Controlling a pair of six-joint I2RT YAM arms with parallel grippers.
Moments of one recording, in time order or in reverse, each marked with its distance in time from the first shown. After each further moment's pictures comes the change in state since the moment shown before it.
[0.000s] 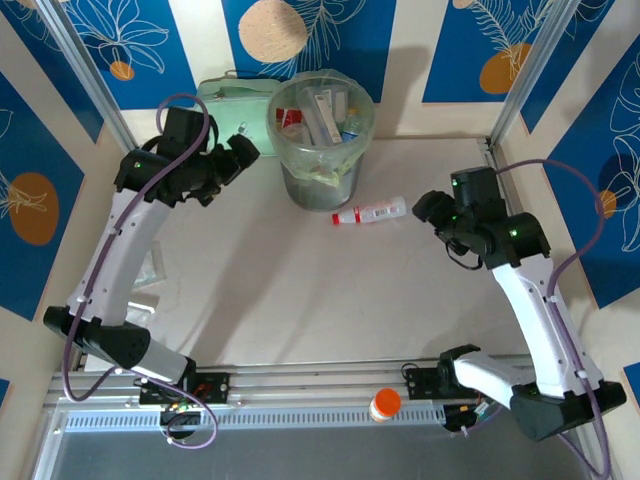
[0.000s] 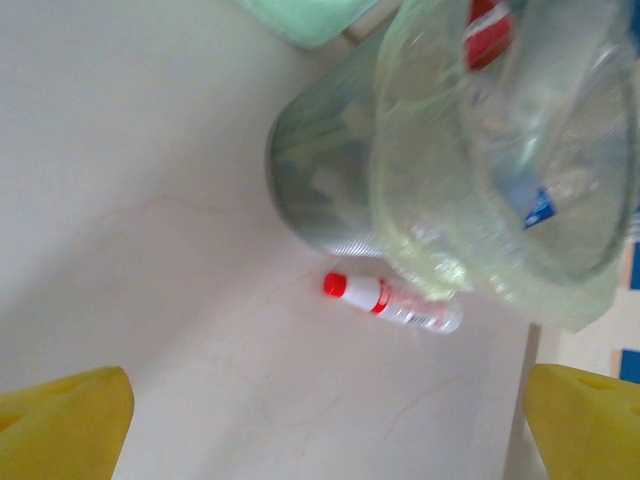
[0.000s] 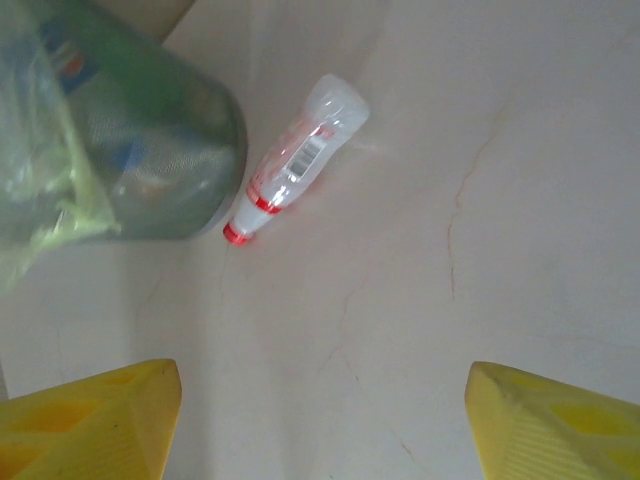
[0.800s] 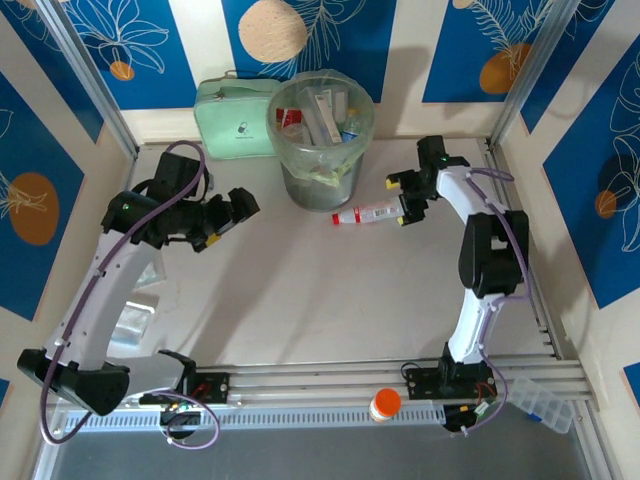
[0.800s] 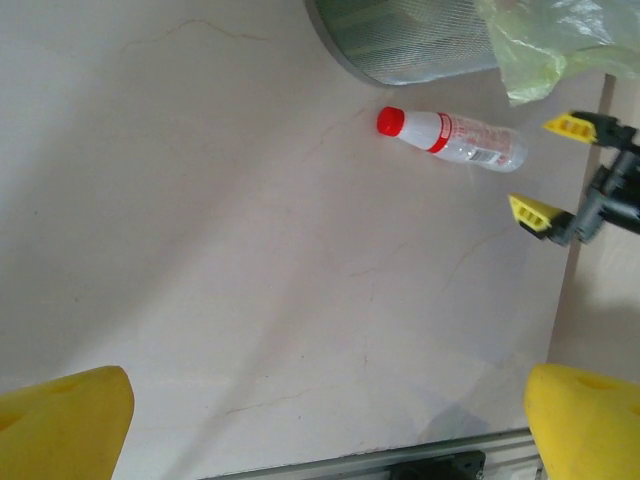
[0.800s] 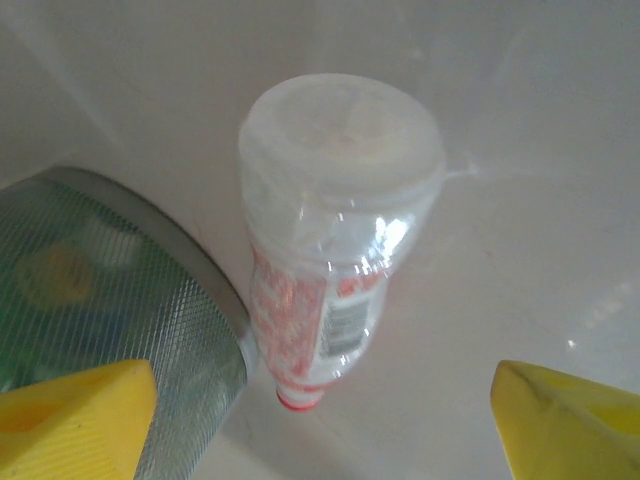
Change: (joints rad) left arm -0.001 -0.250 -0.330 -0.041 0.192 0.137; right arm -0.149 0.885 0.201 0.358 -0.377 0.436
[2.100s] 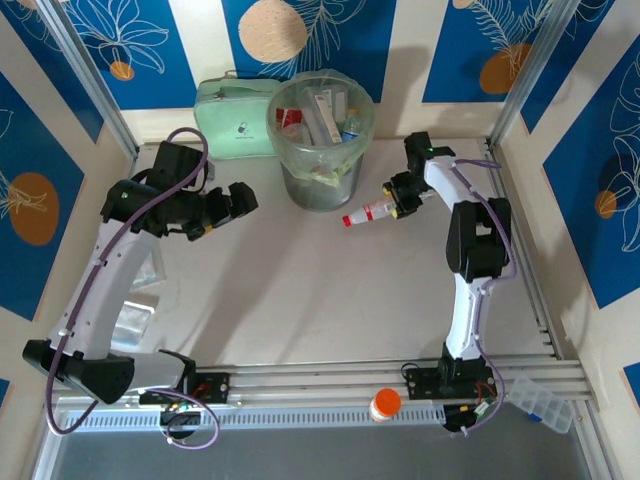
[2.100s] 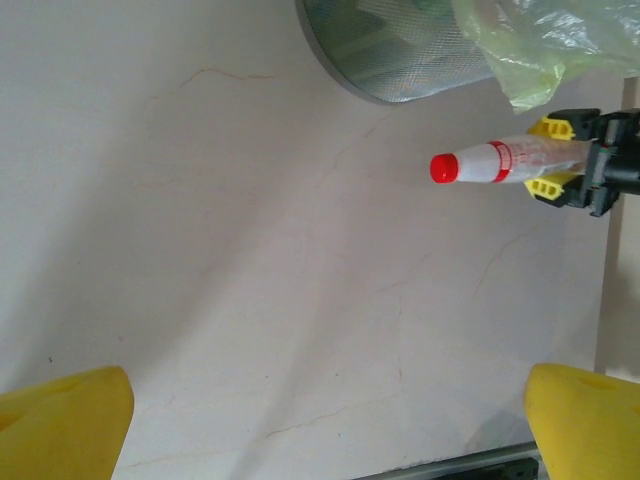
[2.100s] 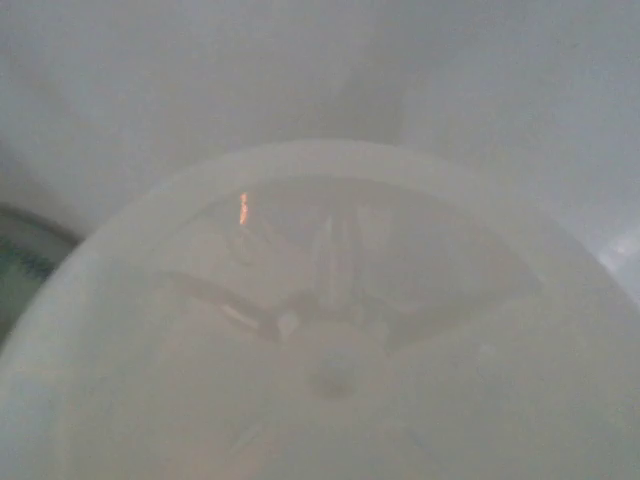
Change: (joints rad) left arm 0.018 0.062 0.094 -0.043 -0.035 0.130; right arm 0.023 0.109 0.180 -0.159 0.083 -0.082
